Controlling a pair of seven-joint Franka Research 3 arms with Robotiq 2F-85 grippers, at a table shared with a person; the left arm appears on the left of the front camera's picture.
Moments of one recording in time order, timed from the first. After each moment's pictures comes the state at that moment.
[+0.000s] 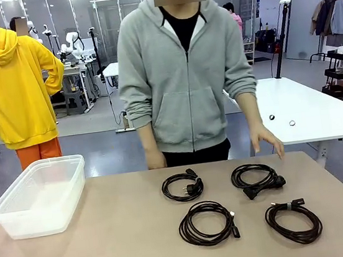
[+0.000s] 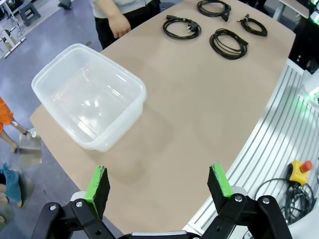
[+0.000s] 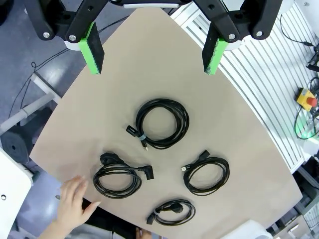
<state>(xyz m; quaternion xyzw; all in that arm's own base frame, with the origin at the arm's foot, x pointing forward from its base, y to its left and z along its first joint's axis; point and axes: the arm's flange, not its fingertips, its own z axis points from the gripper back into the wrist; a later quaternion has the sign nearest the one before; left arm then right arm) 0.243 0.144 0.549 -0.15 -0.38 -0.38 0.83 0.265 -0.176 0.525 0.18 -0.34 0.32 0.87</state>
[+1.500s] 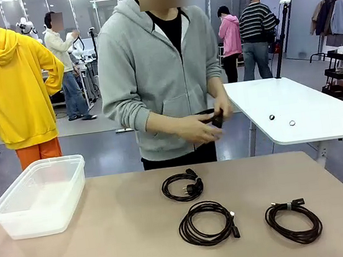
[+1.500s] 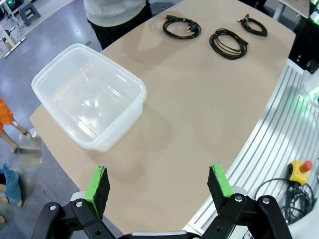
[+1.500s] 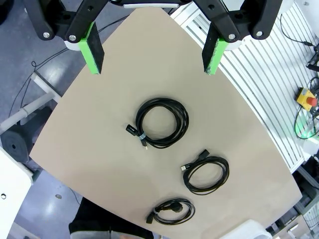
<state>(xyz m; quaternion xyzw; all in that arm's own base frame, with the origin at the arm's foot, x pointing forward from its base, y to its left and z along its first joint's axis) 0.243 0.144 0.549 -0.15 -0.38 -0.38 0.83 0.265 -0.175 0.526 0.18 -0.34 0.32 0.87</state>
